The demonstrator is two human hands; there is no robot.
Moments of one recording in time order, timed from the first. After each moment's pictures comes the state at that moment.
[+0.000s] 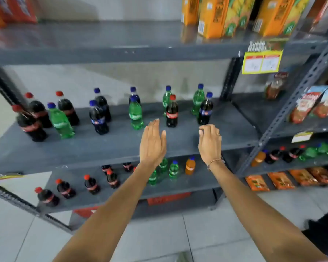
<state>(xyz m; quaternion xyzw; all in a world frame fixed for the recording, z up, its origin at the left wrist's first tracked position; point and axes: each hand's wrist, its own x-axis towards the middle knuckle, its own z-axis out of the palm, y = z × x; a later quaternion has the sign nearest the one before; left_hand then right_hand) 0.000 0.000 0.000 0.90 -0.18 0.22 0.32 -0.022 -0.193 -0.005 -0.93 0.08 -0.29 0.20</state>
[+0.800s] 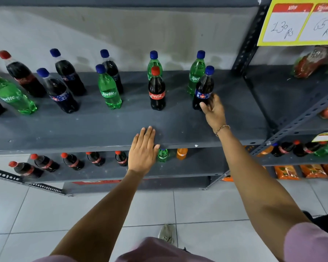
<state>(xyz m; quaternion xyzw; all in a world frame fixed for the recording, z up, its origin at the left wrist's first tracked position) 0.025 -0.063 -0.110 0.97 -0.16 0.10 0.12 0.119 -0.321 -0.063 -0.76 0.05 -0.10 0.64</state>
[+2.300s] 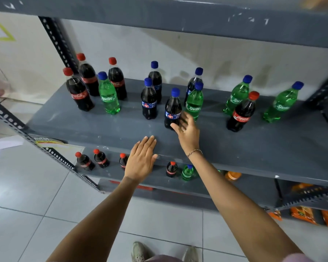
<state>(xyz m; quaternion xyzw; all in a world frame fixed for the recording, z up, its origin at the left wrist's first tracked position) 0.033 0.187 -0.118 0.98 -0.11 0.14 0.13 0.125 0.020 -0.070 -0.78 -0.01 -0.08 0.62</state>
